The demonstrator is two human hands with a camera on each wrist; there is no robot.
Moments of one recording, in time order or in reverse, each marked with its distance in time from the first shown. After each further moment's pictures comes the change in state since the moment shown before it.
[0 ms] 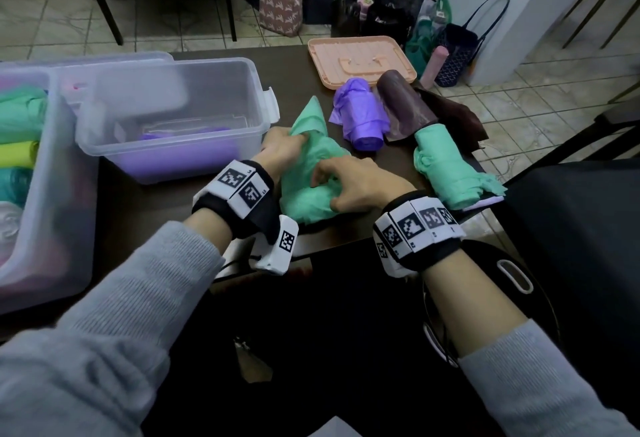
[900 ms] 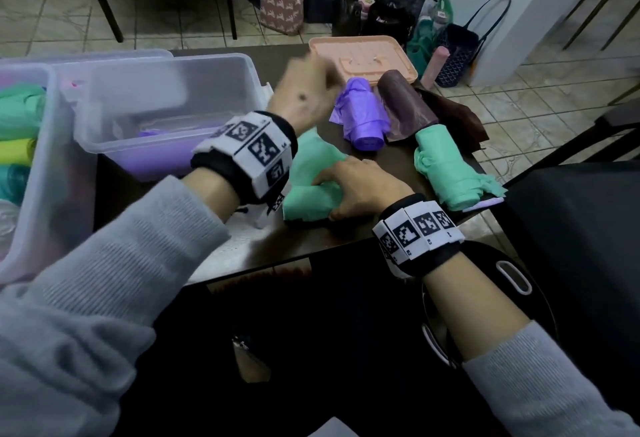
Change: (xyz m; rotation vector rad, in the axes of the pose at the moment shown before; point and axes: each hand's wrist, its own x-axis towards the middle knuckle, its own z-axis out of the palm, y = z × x) left_hand -0.019 0.073 0.002 0.718 0.110 0.649; right_hand -0.001 0.000 0.005 -0.167 -0.011 0.043
